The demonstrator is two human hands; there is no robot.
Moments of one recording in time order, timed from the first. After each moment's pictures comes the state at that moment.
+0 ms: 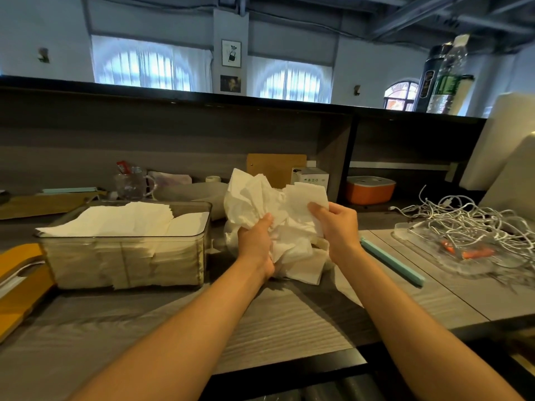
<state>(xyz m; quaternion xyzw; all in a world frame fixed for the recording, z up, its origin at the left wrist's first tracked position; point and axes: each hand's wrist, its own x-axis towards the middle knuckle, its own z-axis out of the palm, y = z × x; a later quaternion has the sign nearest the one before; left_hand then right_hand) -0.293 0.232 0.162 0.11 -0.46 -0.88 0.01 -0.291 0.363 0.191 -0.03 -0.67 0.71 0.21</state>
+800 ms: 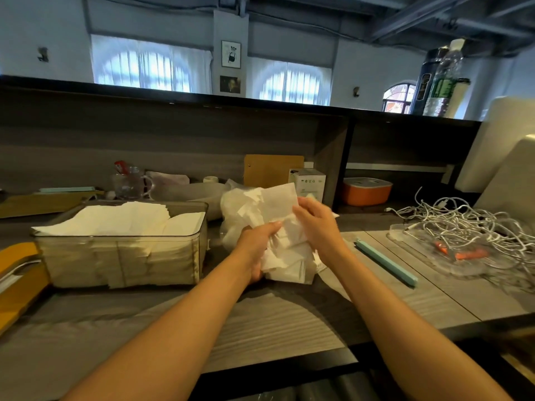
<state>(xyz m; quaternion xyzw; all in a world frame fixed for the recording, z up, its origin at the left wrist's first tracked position) -0.283 0.225 0.168 0.04 -0.59 -0.80 -0.06 -0.299 0.355 0.190 0.09 -0.78 0.60 0.17</state>
